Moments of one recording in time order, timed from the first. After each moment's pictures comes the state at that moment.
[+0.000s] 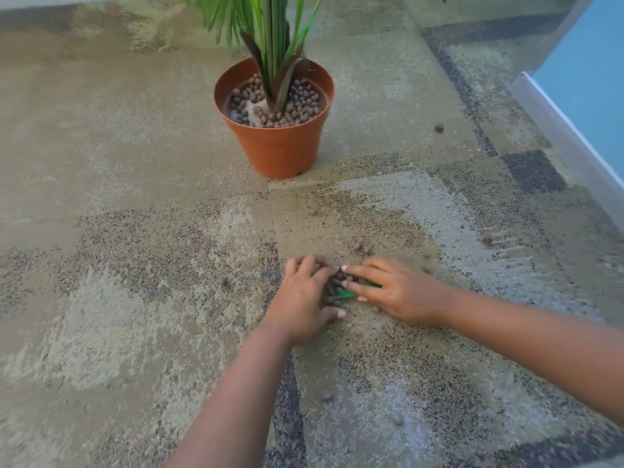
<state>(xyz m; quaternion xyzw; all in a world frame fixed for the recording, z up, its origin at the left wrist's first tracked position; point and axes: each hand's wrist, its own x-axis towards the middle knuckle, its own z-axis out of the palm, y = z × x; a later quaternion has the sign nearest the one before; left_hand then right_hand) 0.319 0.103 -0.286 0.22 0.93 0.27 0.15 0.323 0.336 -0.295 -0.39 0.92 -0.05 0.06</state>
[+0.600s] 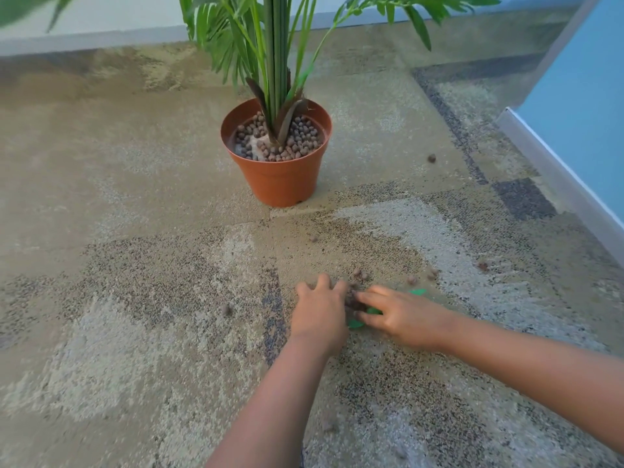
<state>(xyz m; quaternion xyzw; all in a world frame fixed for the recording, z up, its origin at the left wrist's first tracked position) 0.312 0.147 -0.258 0.18 0.96 0.10 0.17 0.331 0.331 -0.274 -0.33 0.93 -0.12 0.13</state>
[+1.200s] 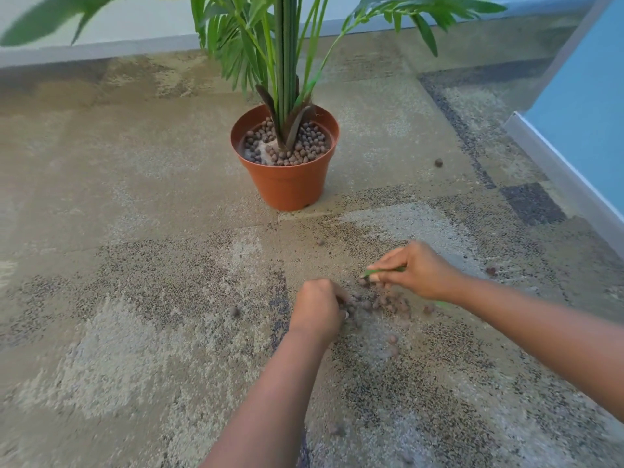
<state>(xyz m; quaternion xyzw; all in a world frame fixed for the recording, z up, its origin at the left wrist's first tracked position) 0.295 0.137 -0.256 0.07 0.95 0.27 0.16 0.277 0.341 -0.232 -0.06 0.89 -0.42 0.17</state>
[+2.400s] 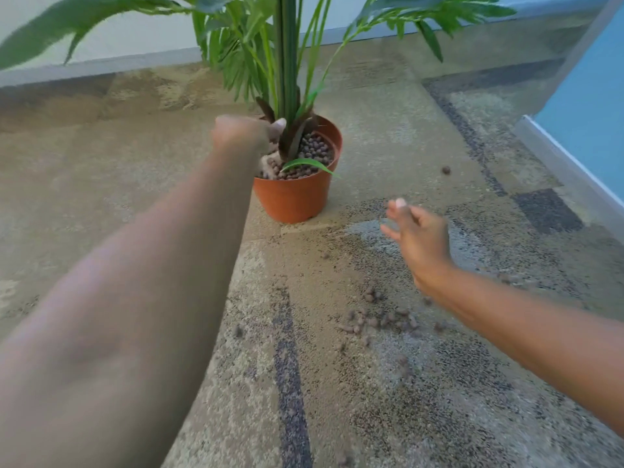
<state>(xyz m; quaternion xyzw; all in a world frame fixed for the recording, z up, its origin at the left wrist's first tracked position) 0.079 0.086 -0.113 -0.18 0.78 0.60 0.03 0.230 0.312 -0.229 0.16 0.76 -0.62 -0.11</state>
